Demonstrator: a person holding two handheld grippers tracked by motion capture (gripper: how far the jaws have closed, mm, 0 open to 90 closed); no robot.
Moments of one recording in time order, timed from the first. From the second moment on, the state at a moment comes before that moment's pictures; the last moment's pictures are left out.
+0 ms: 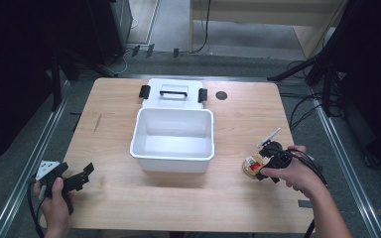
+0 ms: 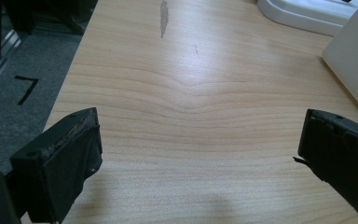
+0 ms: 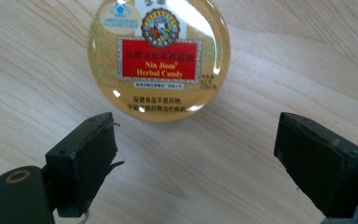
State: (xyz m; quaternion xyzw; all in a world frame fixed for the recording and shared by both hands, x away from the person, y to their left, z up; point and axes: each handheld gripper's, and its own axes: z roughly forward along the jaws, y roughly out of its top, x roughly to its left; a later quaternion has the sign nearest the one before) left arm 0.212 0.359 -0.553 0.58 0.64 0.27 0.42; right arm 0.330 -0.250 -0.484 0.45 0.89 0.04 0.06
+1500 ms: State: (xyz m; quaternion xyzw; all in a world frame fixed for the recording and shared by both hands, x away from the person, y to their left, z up) left arm 0.212 0.361 -0.554 0.58 0.64 0.26 0.43; right arm 0.361 -0.217 -0.501 0.50 0.86 0.04 0.01
